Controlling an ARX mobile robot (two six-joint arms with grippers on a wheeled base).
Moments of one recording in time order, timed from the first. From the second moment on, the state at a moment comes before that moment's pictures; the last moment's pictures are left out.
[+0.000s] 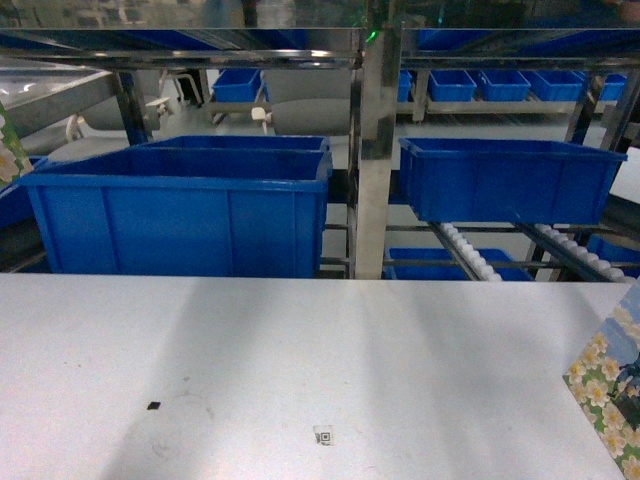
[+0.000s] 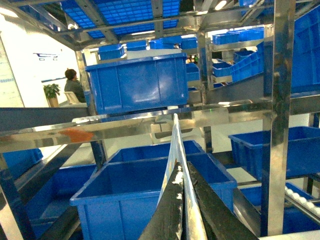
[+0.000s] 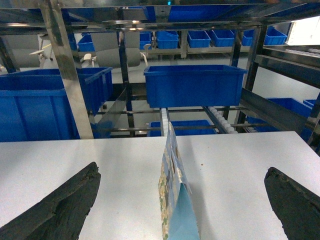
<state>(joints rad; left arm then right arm) -0.27 0.76 0.35 0.62 -0.21 0.16 0.16 0.07 0.01 -0.03 0.21 0.08</state>
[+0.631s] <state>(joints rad) -0.25 1.40 0.33 1.23 -0.29 0.09 0.16 0.07 0.01 -0.03 0.21 0.08</state>
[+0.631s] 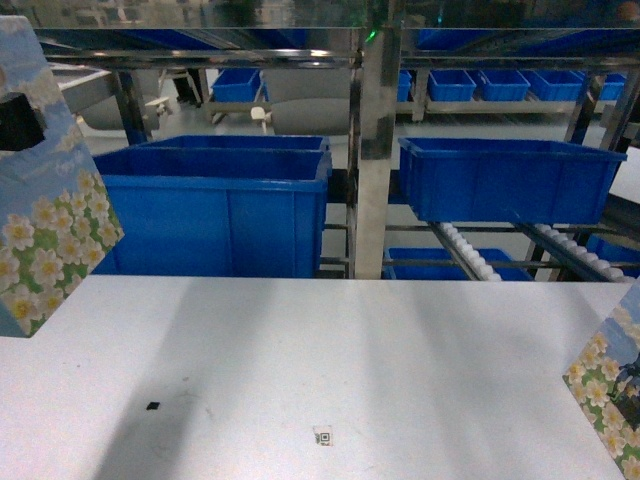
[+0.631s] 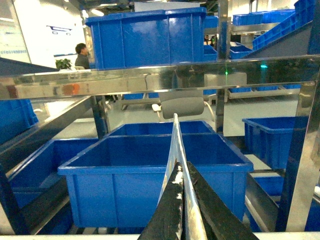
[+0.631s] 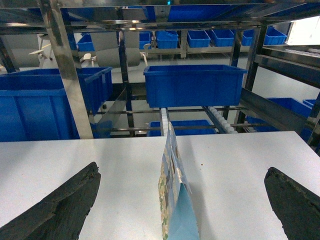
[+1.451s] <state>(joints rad) -0.14 1.88 0.49 1.28 -0.32 -0.05 0.16 0.07 0.01 -0.03 0.21 0.08</state>
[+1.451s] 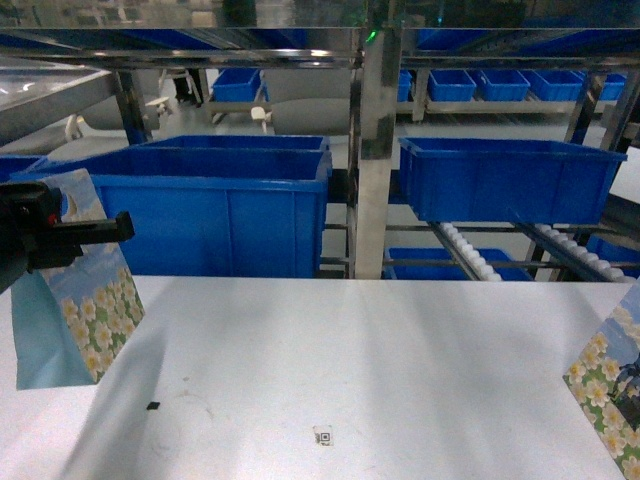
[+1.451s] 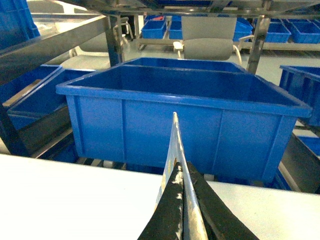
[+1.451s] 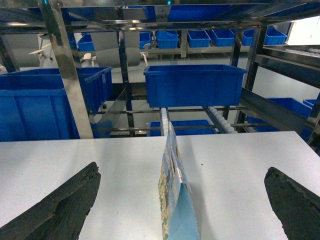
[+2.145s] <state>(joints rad) -0.21 1.91 0.41 1.28 -0.35 -0.10 0.16 0.07 0.01 -0.03 0.21 0.08</state>
